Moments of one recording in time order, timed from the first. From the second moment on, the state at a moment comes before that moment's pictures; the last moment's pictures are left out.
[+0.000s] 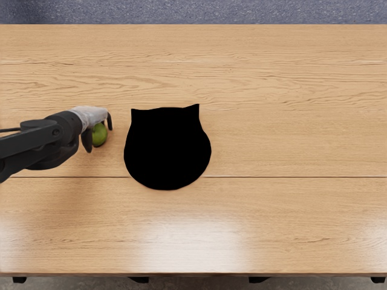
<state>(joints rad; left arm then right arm) -1.10 0.53 -0.08 -1.27 1.36 -0.13 0.61 -0.03 0.00 -0.13 0.25 0.06 0.11 -0.05</state>
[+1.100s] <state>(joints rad) -1.31 0.57 -0.12 -1.29 0.98 -0.34 0.61 -0.03 0.00 -0.13 0.25 0.06 0.11 -0.05</state>
